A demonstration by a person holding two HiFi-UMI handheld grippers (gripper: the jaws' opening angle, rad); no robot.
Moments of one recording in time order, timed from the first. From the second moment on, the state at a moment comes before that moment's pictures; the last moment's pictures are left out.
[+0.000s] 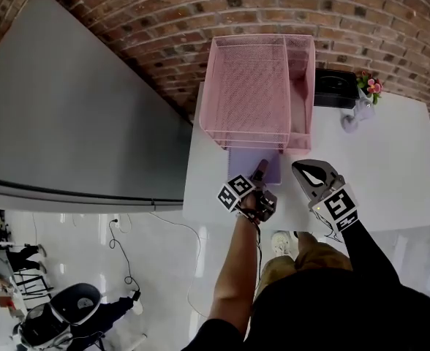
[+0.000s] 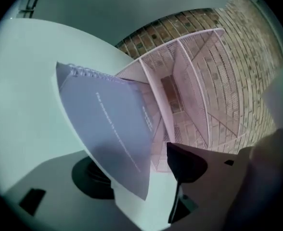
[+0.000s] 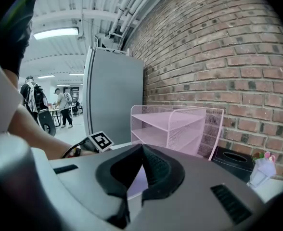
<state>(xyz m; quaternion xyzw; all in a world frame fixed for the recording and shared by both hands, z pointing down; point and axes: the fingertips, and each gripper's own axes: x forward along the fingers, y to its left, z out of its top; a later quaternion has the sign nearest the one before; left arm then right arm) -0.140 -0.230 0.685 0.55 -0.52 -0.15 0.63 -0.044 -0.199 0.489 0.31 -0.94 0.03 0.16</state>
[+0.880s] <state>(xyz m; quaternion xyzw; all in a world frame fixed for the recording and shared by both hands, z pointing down) -0.104 -0.183 0.676 0.81 -0.45 0.22 0.29 -0.050 -0.195 0.482 0.31 -0.94 0.03 0.17</state>
